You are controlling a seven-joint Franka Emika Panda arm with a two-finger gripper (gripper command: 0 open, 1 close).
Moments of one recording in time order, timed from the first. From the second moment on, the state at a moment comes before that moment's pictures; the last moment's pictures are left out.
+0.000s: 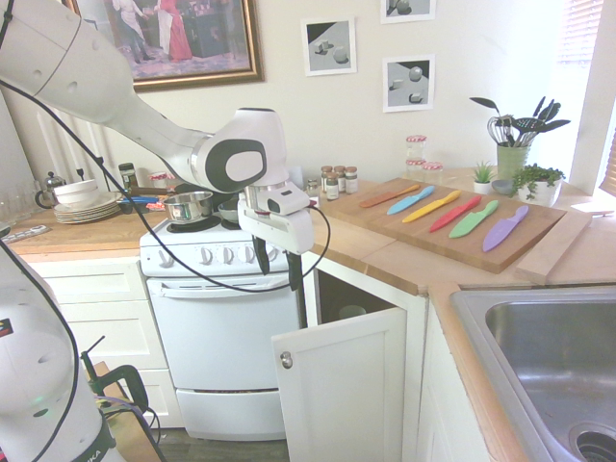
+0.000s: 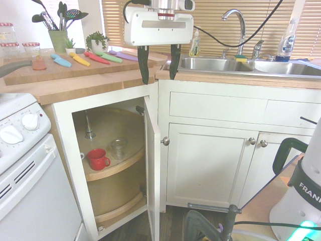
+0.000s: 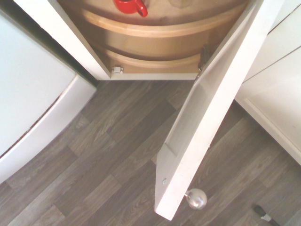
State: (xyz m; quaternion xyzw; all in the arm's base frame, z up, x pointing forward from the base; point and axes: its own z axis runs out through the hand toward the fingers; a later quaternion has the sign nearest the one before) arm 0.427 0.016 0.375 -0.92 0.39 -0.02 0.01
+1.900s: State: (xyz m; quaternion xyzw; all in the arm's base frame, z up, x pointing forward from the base) arm 0.476 -0.068 0.206 -0.98 0.14 -0.09 -0.03
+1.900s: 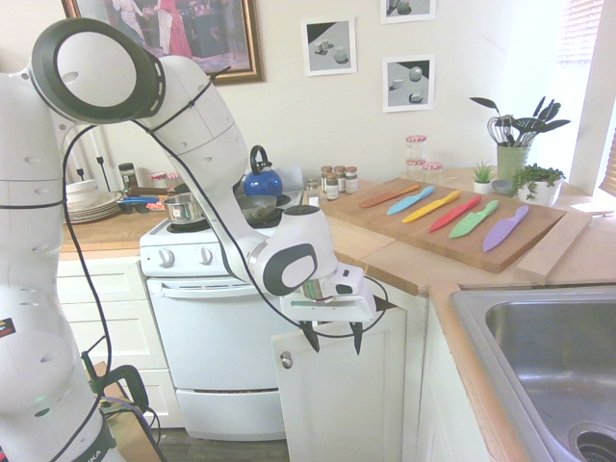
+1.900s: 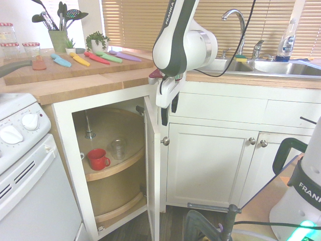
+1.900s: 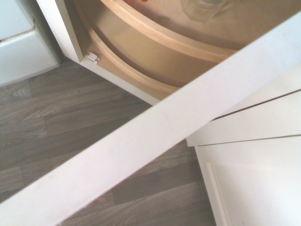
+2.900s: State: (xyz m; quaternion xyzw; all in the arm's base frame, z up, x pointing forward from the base) arm 0.485 -0.053 0.204 -0.99 0.13 -0.08 -0.03
